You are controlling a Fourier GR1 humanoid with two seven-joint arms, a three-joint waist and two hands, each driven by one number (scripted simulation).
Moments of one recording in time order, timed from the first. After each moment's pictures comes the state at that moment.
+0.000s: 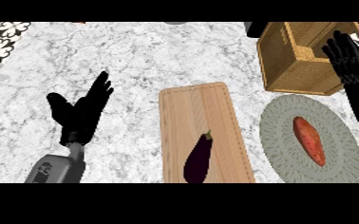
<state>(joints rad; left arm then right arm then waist) -0.15 0.24 -0.17 -1.47 0.26 0.19 0.21 -0.18 -0.56 0.01 -1.69 -0.23 0.03 -0.13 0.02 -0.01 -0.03</state>
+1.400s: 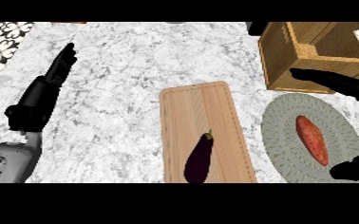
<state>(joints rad) -0.22 0.47 -0.12 -1.56 0.05 0.10 0.00 -0.26 -0.93 0.13 -1.93 -0.17 0.45 0.22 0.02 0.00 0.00</state>
